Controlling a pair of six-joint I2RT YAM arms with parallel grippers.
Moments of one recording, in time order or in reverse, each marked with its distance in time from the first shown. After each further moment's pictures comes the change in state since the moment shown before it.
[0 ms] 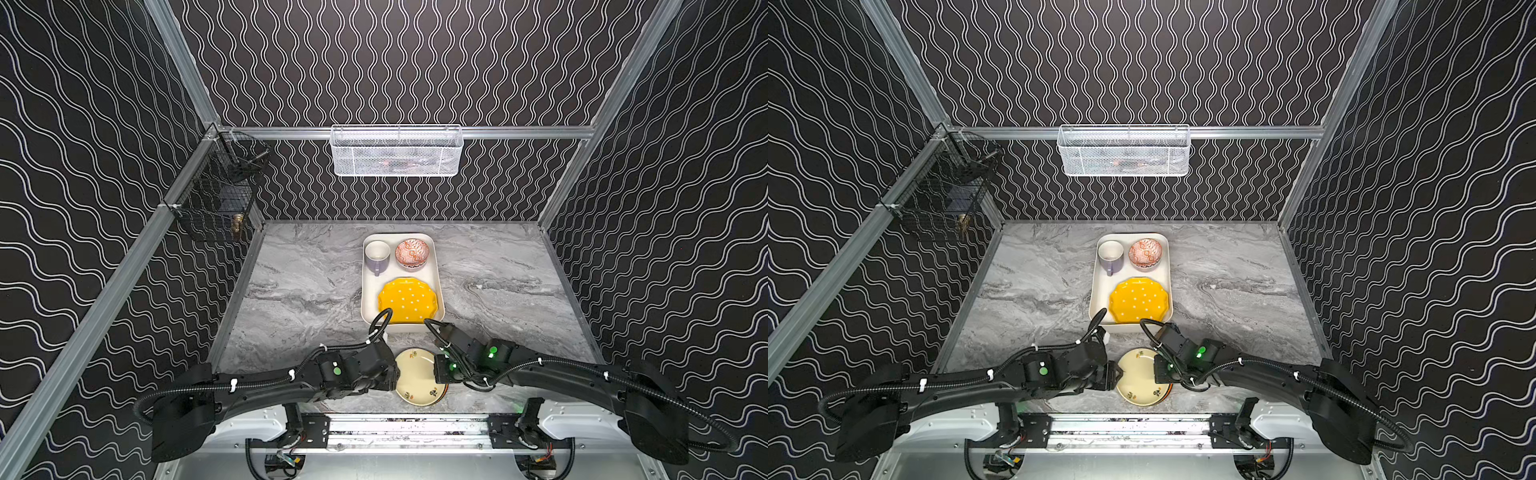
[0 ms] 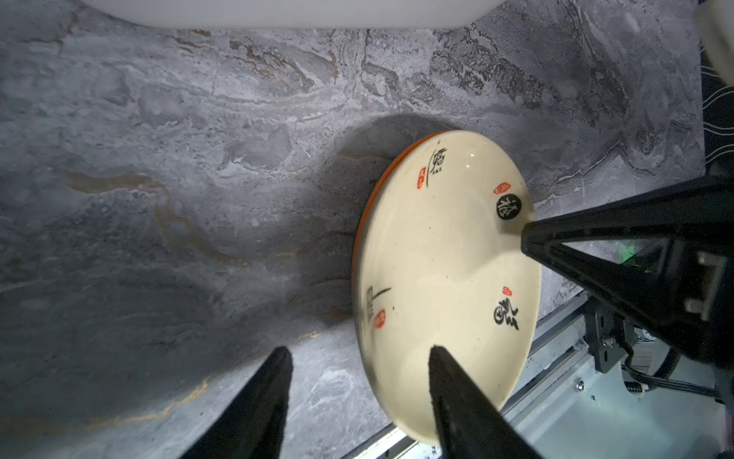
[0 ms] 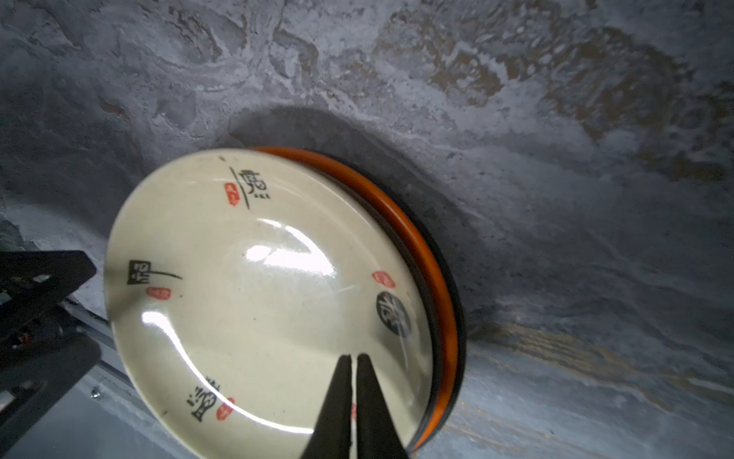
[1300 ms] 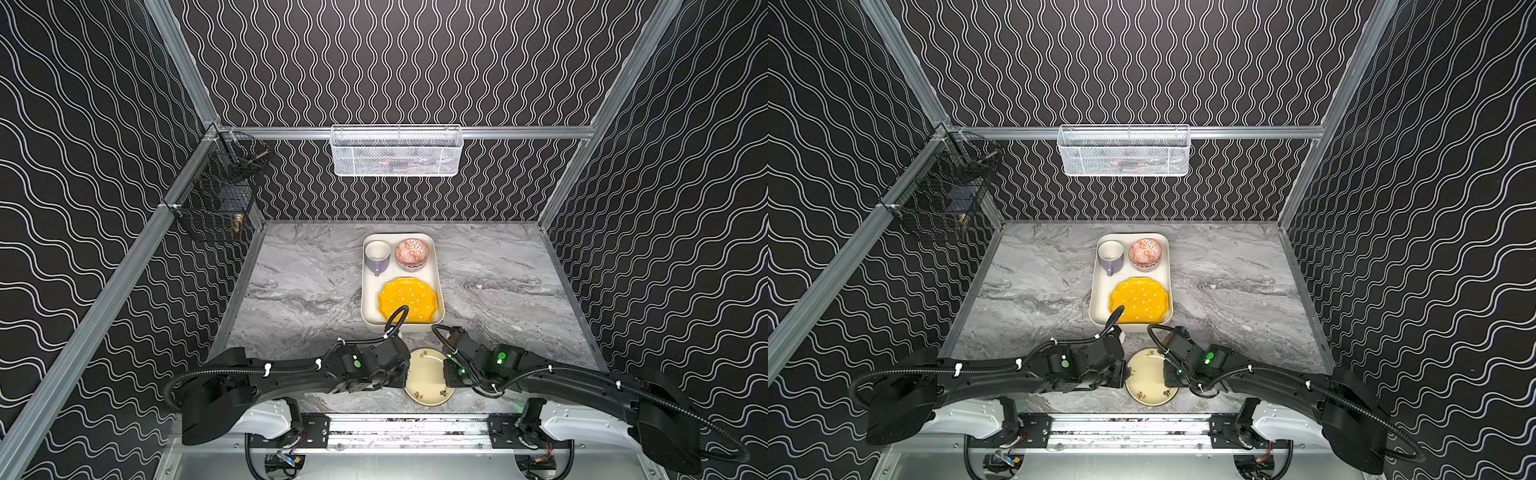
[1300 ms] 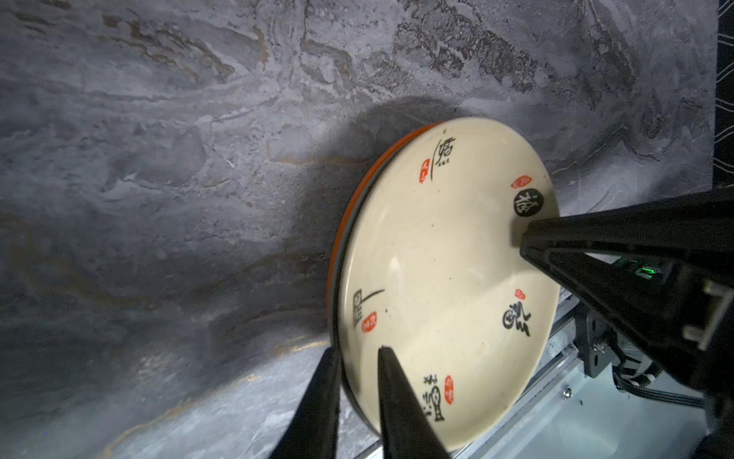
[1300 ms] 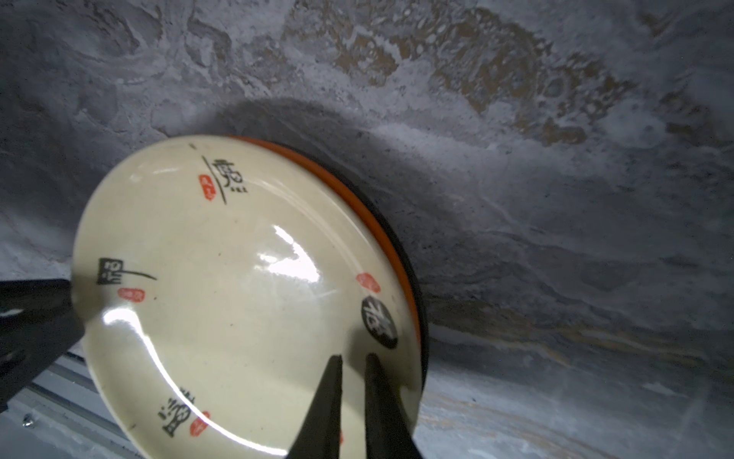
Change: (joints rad) left arm -0.001 0.203 0.100 0.065 0.067 0.012; right arm 0.000 -0.079 -0.063 -0.056 0.070 0.012
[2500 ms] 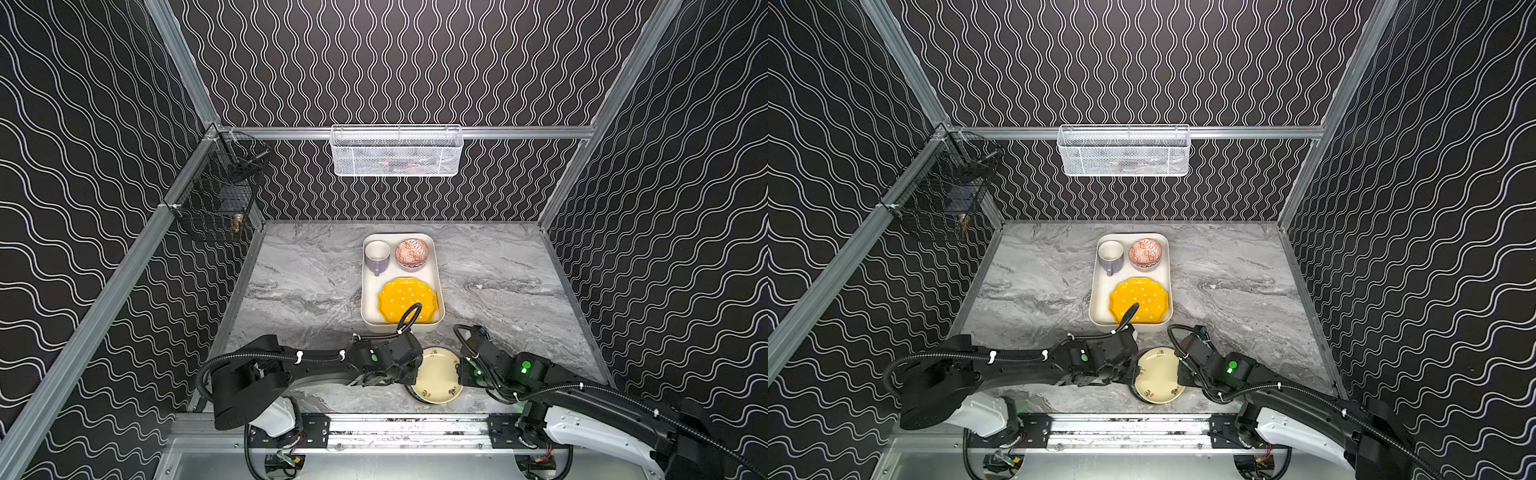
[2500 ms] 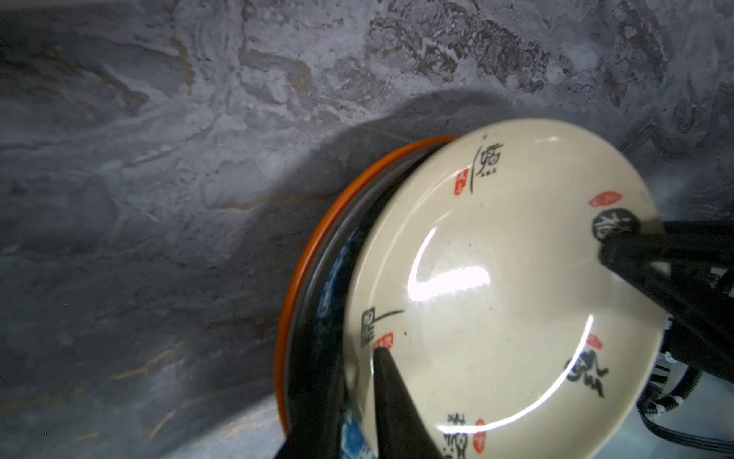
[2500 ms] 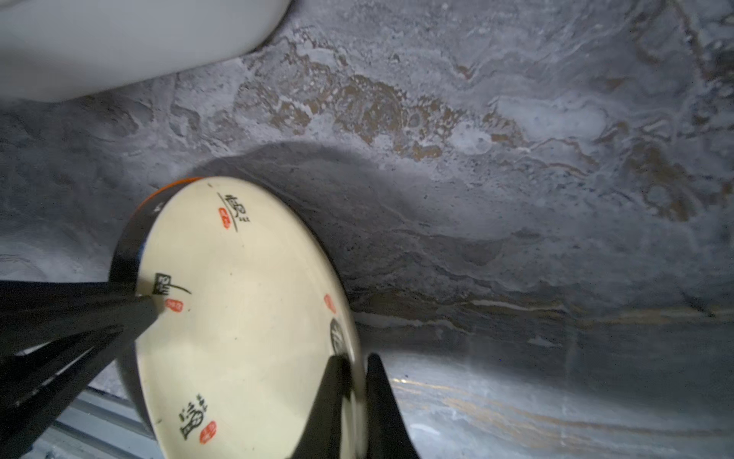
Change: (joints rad) left arm 0.003 0.166 0.088 0.045 0.025 0.048; right arm -0.050 -0.220 -0.071 -0.075 0.080 0.067
